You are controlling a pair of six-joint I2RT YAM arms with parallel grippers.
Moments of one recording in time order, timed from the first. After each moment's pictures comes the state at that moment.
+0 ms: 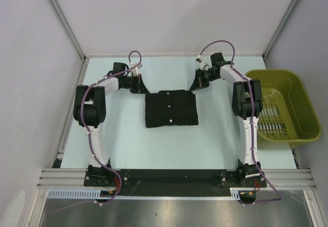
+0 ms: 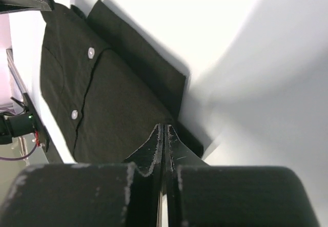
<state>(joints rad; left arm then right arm) -0.10 2.10 1.42 -0.27 0.79 -0.07 0.17 2.37 1.92 -0.68 -0.85 -0.01</state>
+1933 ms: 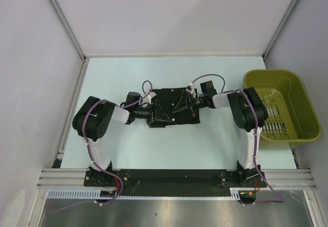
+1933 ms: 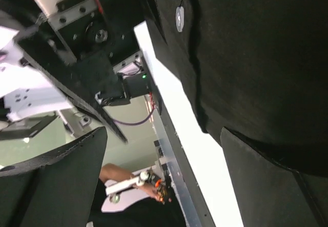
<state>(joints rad) -0.35 1.89 0.72 0.45 1.02 -0.79 0.35 2.08 1.10 0.05 -1.14 0.72</state>
